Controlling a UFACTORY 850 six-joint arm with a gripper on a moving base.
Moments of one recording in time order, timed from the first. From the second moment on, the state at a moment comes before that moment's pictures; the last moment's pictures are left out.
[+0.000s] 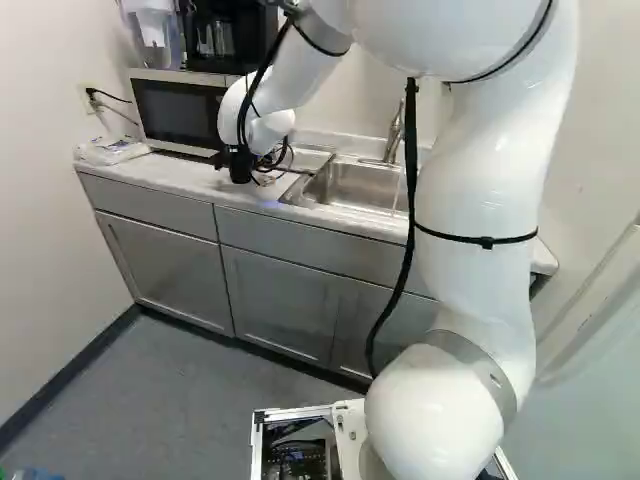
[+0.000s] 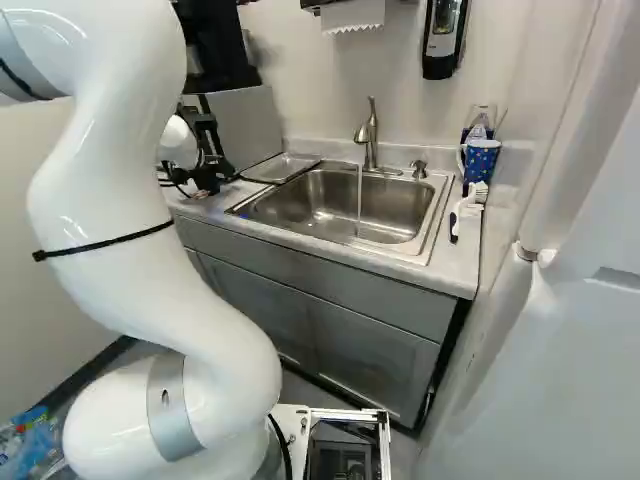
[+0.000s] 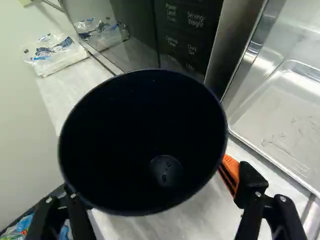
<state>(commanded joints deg) 27.2 -17.6 -64.6 4.5 8.0 0.0</state>
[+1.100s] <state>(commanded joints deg) 28.3 -15.0 -60.2 4.5 17.1 0.0</state>
